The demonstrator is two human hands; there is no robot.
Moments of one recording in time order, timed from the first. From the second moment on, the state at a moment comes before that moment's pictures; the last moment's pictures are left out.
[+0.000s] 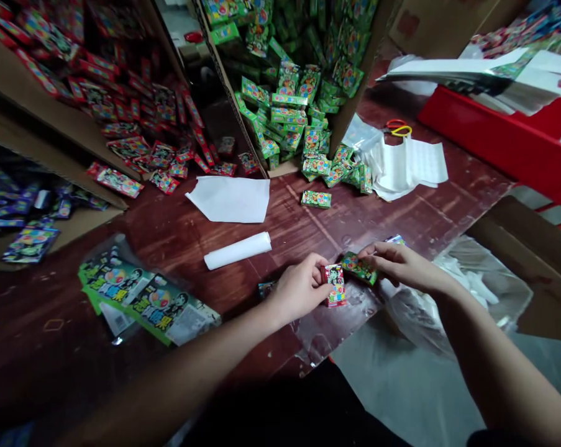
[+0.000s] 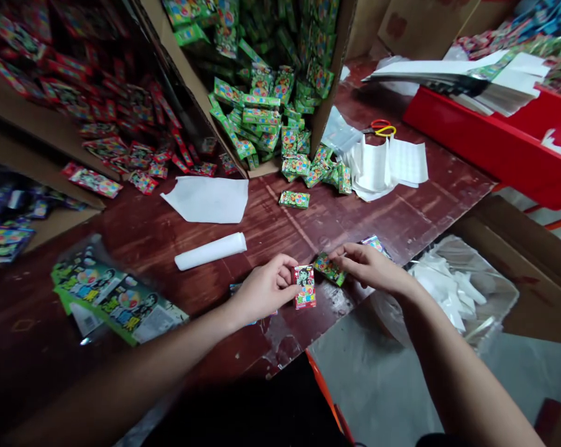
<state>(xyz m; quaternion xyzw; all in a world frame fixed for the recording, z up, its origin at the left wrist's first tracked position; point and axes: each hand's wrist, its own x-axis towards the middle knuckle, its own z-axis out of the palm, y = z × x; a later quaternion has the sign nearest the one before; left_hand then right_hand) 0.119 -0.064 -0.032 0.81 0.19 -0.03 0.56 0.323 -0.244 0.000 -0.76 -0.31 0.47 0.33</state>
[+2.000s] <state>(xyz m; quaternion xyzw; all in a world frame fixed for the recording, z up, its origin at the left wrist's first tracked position) -0.085 -0.015 -0.036 0.94 0.26 -0.05 0.21 0.181 -0.145 -0.059 -0.55 -0.79 0.16 0.20</state>
